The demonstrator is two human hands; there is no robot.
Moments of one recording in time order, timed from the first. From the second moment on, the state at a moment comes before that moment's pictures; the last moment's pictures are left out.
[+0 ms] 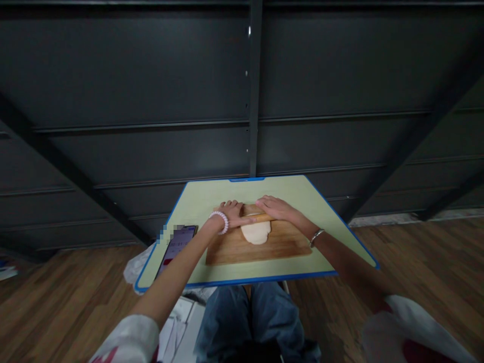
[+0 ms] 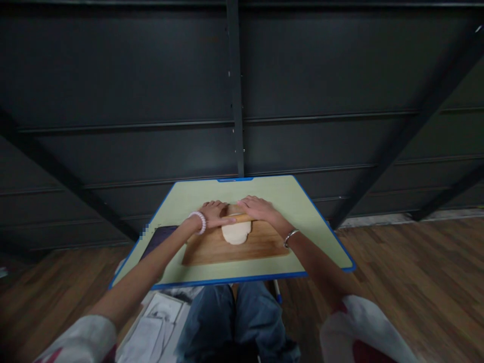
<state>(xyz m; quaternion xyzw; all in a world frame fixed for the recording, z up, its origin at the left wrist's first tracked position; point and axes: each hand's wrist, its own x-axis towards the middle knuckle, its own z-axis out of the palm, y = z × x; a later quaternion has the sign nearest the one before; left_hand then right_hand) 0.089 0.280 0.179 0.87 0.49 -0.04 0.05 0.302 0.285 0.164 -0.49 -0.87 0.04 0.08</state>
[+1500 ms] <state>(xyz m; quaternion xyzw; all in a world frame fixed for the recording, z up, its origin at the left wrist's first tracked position) 0.103 0.248 0.172 0.80 0.60 0.03 -0.04 0.302 0.226 0.140 -0.58 -0.80 -0.08 0.17</state>
